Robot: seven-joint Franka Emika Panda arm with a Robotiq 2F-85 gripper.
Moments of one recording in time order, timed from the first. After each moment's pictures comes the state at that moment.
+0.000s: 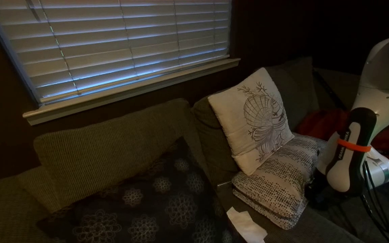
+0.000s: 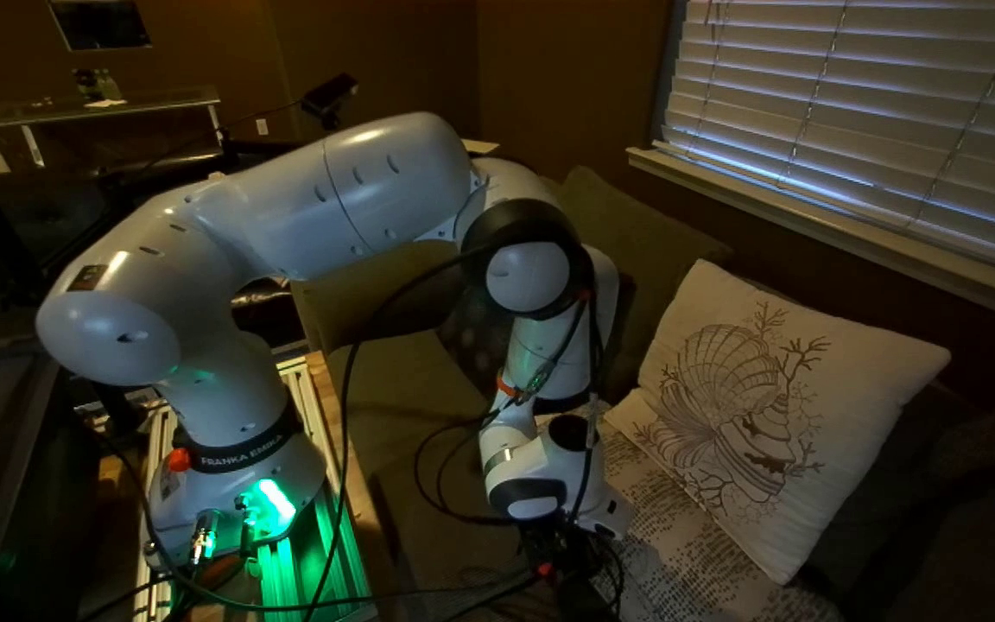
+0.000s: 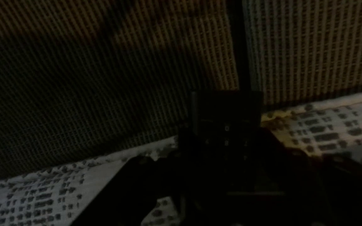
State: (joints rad) arm -0.34 1.24 -0.05 -2.06 -0.04 3.44 -0.10
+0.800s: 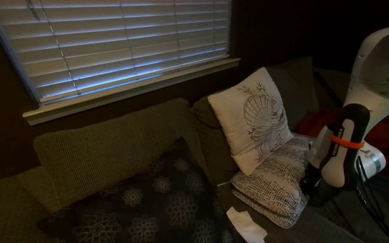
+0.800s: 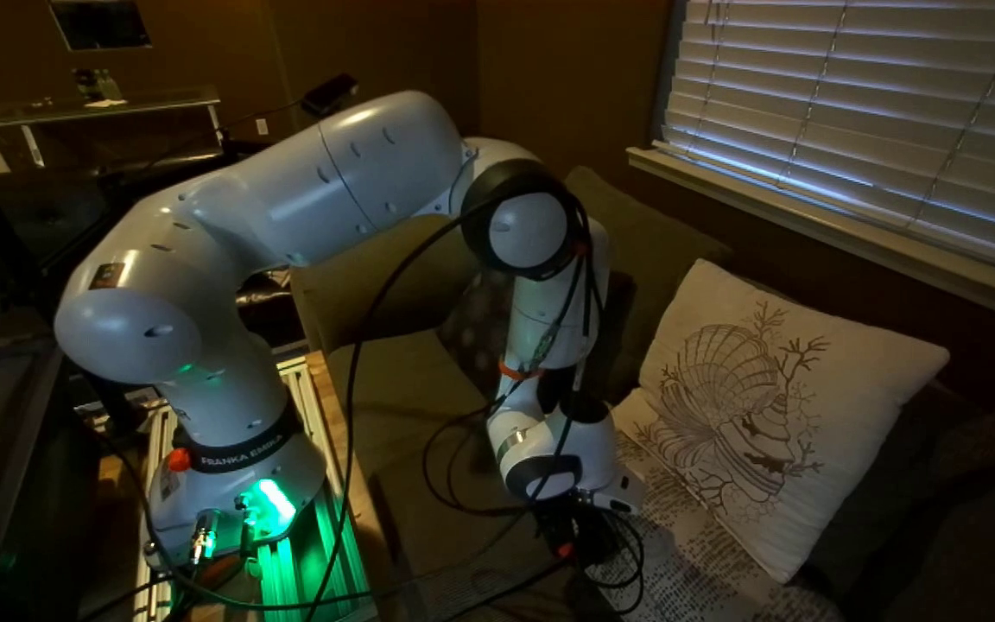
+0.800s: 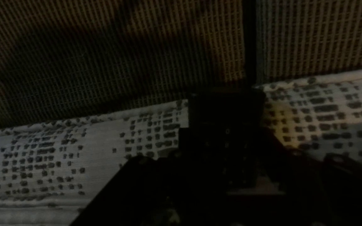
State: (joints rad) arm -0.21 1.19 -0.13 -2.06 -0.04 3.38 -0.09
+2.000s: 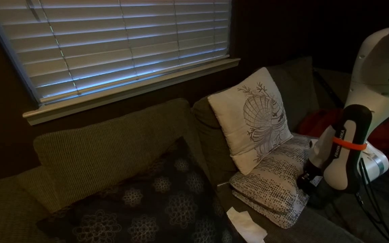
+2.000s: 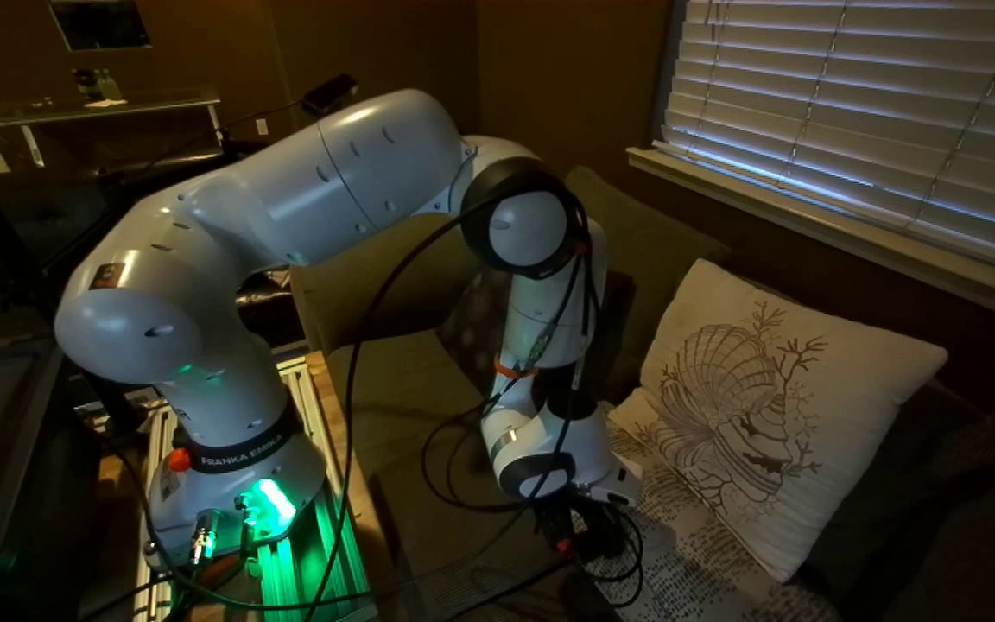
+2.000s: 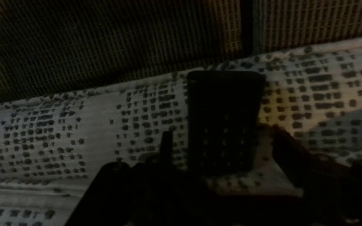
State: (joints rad) arm -0.21 1.19 -0.12 -2.09 -0.03 3.51 -0.07
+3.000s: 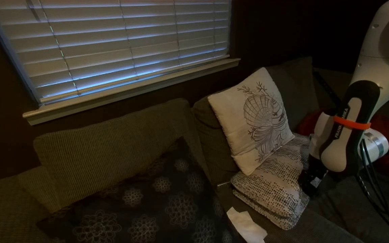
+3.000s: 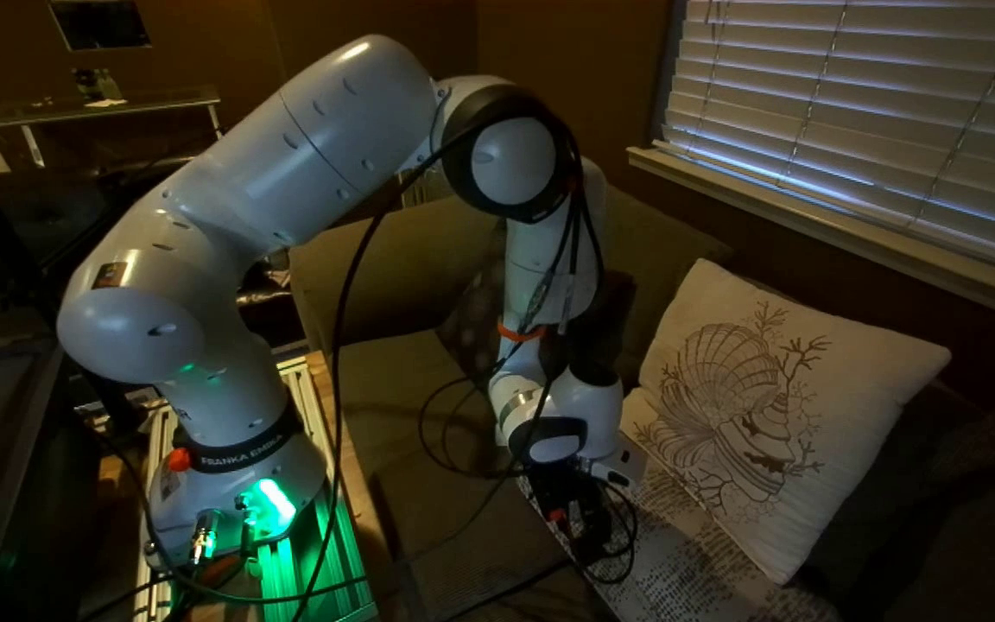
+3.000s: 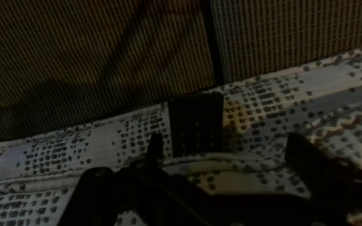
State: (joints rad) arm -0.19 1.01 -0.11 -2.19 -0.03 3.24 -0.01
